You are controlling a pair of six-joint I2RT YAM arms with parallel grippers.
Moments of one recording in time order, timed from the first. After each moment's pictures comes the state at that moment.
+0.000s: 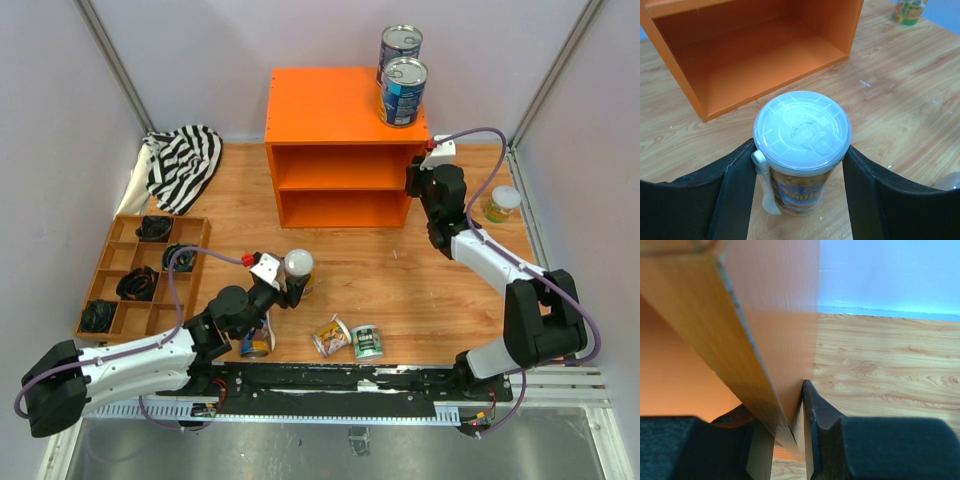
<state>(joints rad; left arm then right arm) -1.01 0.79 0.18 0.58 -0.42 -0.05 0.30 1.47 0.91 0.45 0.14 0.08</state>
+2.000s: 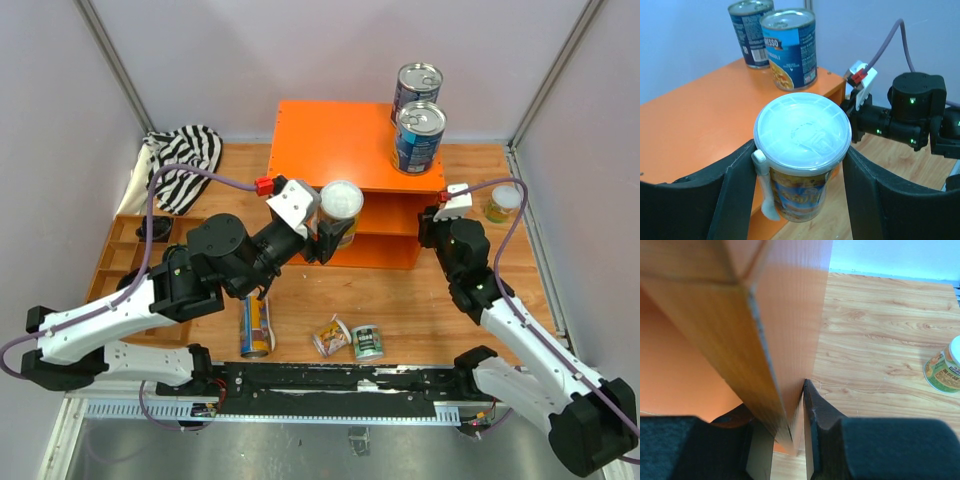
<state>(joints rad) -1.28 1.06 1.33 -0.16 -0.49 0.13 0.44 0.89 0.59 0.15 0.26 0.05</state>
